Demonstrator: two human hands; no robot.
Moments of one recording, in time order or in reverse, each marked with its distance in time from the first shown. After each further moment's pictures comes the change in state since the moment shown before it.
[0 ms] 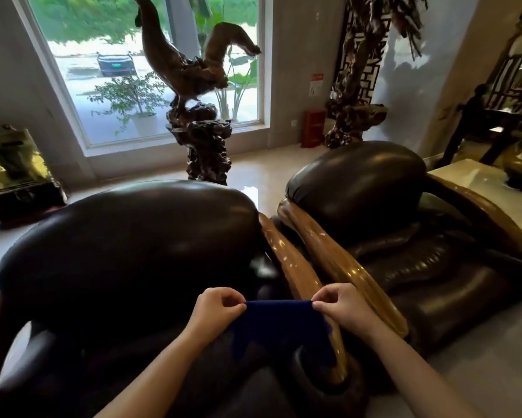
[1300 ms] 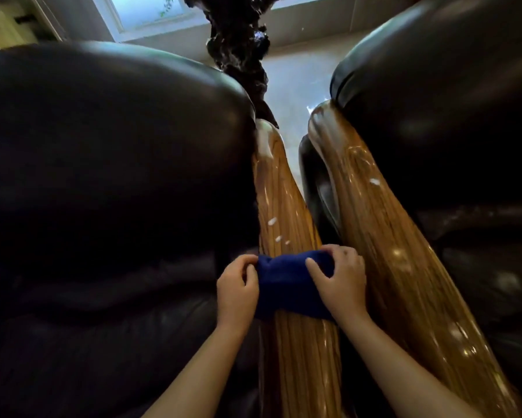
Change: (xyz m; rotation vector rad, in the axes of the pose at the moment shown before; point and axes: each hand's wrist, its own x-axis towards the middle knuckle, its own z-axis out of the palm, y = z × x) left_hand 0.296 -0.127 0.358 -0.062 0.420 -0.338; right_hand 0.363 0.338 0.066 -0.077 0.124 -0.042
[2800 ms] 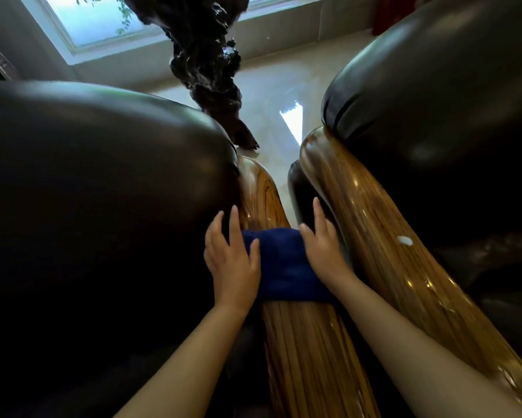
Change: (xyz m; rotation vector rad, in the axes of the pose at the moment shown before) left_hand 0.217 0.015 0.035 0.385 0.124 0.287; right_hand 0.212 -0.036 0.070 0.345 -0.080 0.033
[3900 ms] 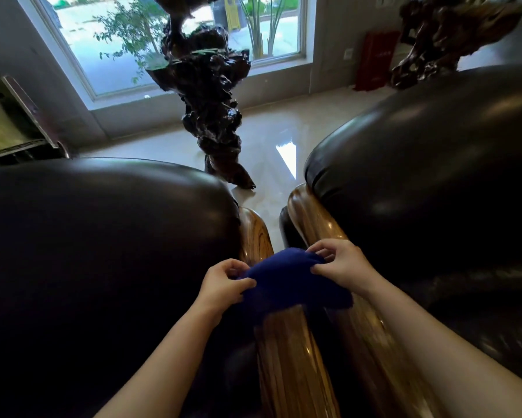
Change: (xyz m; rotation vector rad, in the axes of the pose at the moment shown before) left_hand 0.008 0.069 -0.133 -0.611 -0.522 -0.413; right_hand -0.034 -0.110 -0.133 -0.147 -0.289 -0.056
